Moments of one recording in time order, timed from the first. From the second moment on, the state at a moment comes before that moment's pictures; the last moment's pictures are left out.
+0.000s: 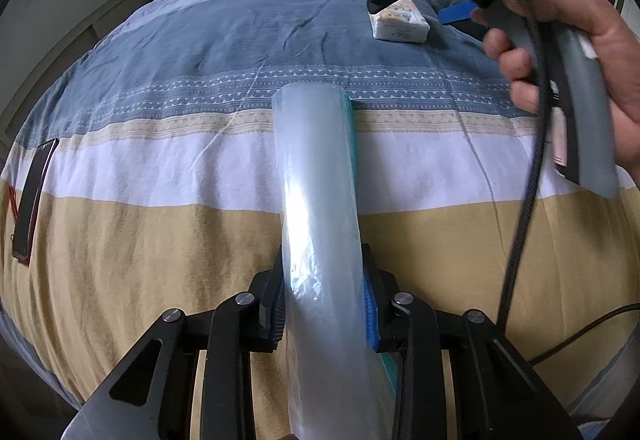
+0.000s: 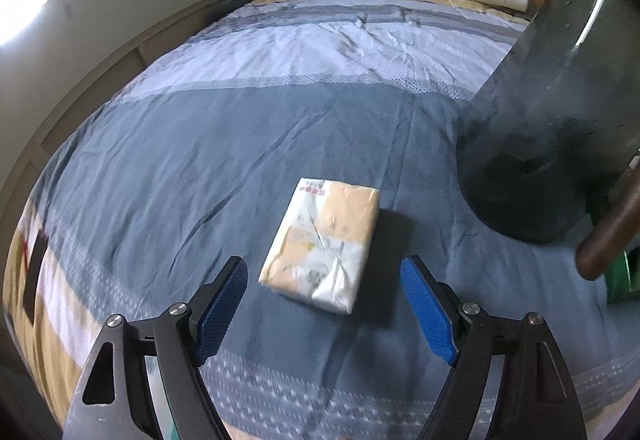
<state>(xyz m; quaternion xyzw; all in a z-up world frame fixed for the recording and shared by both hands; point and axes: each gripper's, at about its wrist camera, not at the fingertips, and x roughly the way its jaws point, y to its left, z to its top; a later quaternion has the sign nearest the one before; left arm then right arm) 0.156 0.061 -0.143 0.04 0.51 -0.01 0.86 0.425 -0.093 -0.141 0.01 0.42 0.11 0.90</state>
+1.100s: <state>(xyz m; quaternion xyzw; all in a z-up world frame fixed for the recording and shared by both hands) 0.159 0.066 -0.145 0.04 0.51 -0.01 0.86 0.464 -0.066 -0.161 0.01 0.45 0.03 0.89</state>
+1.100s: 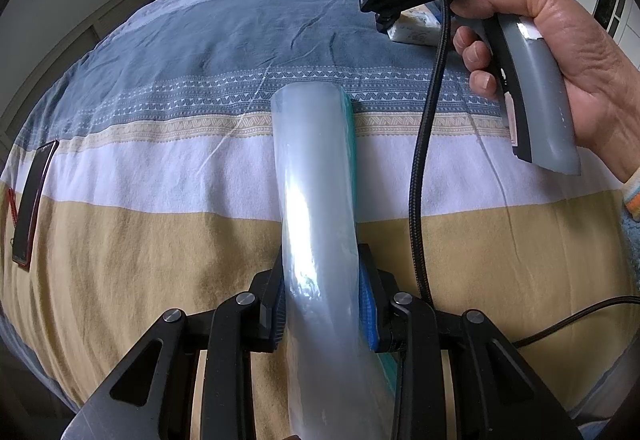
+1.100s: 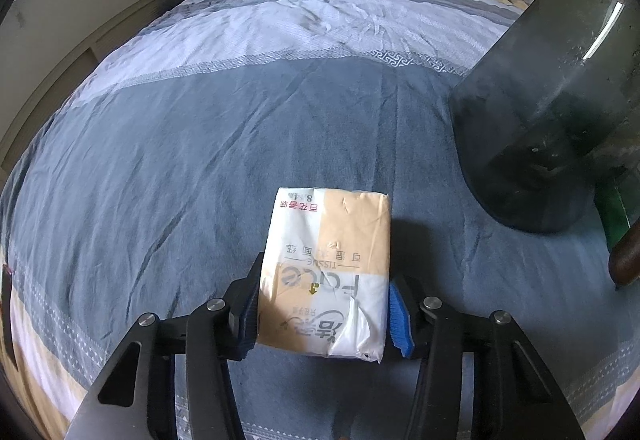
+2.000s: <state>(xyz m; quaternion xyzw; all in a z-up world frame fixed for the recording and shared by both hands) 0.152 0.069 -0.134 0.02 0.51 -0.01 0.86 0.385 -0.106 -0.102 -0.03 0.38 0.06 0.92</state>
